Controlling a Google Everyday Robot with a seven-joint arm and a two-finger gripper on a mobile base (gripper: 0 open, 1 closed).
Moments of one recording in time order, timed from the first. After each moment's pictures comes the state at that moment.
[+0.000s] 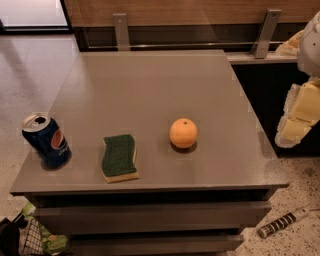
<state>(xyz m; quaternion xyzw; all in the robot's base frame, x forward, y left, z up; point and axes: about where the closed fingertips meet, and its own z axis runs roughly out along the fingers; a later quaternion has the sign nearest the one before) 0.438 -0.214 0.986 -0.60 0.78 -0.05 0.17</state>
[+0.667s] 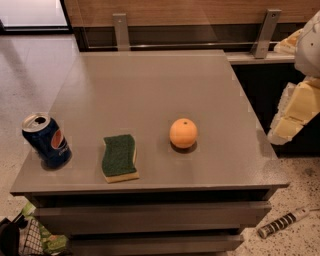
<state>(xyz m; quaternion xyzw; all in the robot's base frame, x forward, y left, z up) 0.445 -0.207 0.987 -0.59 0.78 -0.05 0.21</state>
